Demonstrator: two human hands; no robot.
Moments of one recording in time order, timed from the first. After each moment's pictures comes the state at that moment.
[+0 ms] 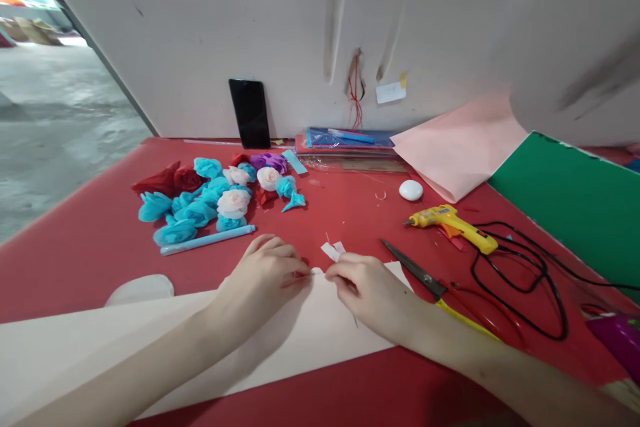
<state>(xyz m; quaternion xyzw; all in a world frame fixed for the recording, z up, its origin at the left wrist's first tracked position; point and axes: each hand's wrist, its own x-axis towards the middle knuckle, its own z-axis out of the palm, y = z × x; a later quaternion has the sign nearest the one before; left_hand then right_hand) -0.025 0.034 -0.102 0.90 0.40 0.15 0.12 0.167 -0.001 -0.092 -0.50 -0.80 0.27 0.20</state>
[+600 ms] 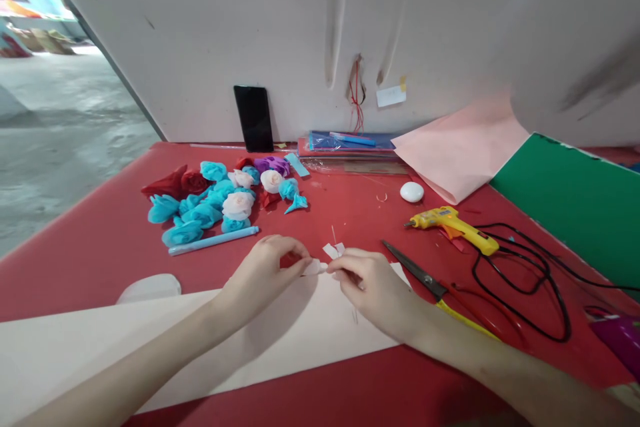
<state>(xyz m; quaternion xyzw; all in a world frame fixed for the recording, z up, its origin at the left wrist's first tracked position) -0.017 0.038 -0.088 0.77 0.50 0.24 0.31 0.170 -0.001 -0.089 -0.49 -0.78 0.27 0.28</state>
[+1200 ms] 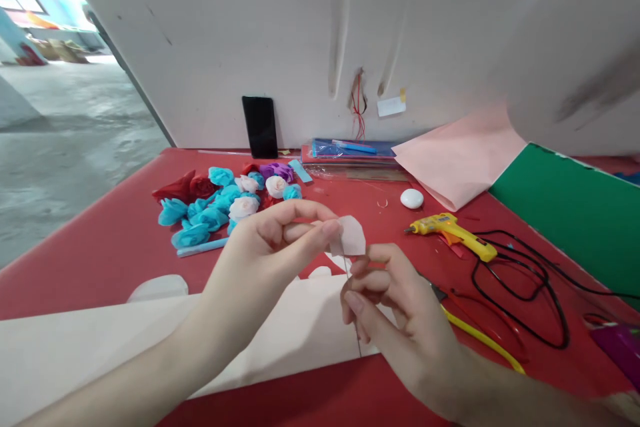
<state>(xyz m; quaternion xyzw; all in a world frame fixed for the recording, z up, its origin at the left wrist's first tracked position) 0.003 0.004 -0.011 0.60 0.44 0.45 0.49 0.162 -0.046 -0.045 -0.41 -0.63 0.50 0.43</state>
